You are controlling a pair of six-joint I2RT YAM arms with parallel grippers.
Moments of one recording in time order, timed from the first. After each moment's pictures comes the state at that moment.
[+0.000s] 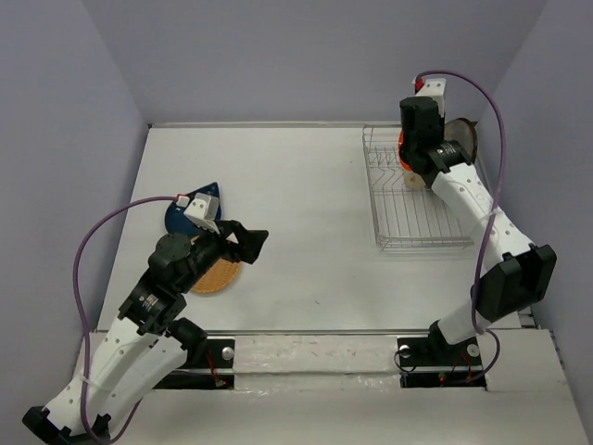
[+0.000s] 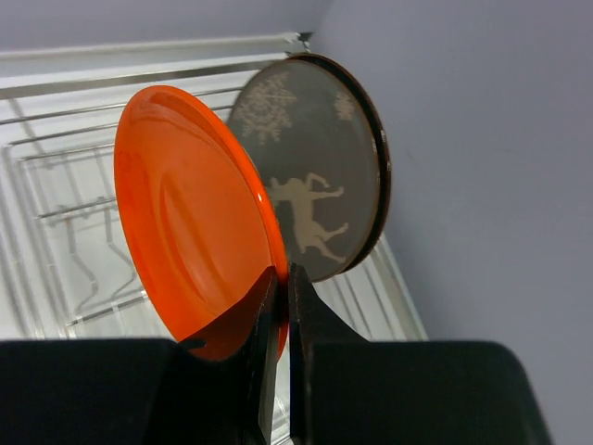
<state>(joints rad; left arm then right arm) -0.59 0.52 0.65 -0.27 0.01 -0.39 0.35 1.54 1.58 -0.52 0.83 0.01</state>
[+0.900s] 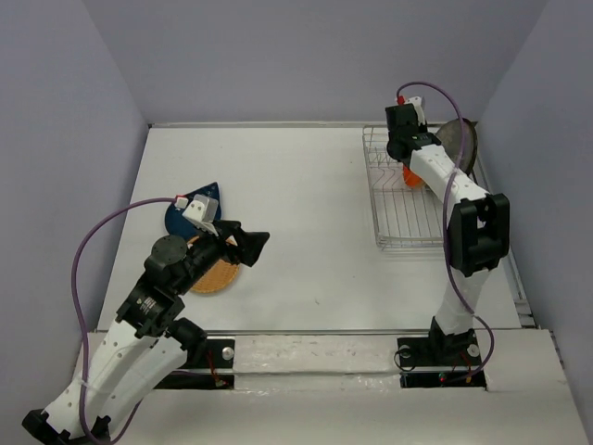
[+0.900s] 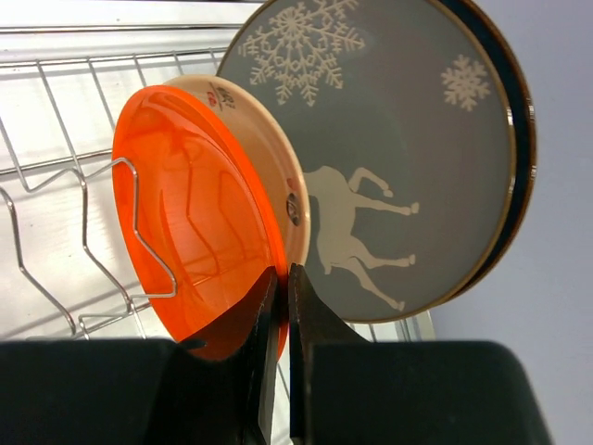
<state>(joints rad) -0.59 0.49 0.65 -0.26 0.06 -0.39 0.23 1.92 1.69 -0.50 0.85 -0.08</state>
